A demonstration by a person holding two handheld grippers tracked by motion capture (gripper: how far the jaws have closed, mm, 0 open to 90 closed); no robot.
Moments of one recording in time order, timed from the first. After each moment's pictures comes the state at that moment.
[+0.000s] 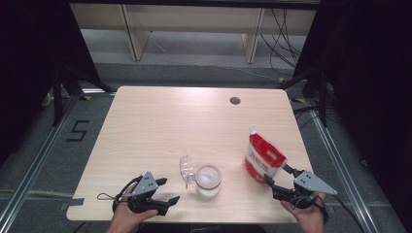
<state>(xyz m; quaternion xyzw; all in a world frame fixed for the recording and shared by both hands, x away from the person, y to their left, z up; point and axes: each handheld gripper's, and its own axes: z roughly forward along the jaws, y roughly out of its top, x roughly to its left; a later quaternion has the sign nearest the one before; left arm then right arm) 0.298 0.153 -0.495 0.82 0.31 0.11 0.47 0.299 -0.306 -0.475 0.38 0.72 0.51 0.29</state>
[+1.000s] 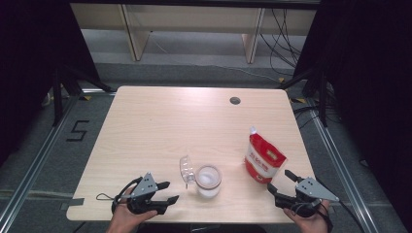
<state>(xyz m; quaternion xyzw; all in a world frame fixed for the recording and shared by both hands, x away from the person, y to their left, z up) 0.292 0.153 -0.492 0.82 0.30 0.11 0.48 0.280 -0.307 -0.478 0.41 0.73 0.48 0.28</state>
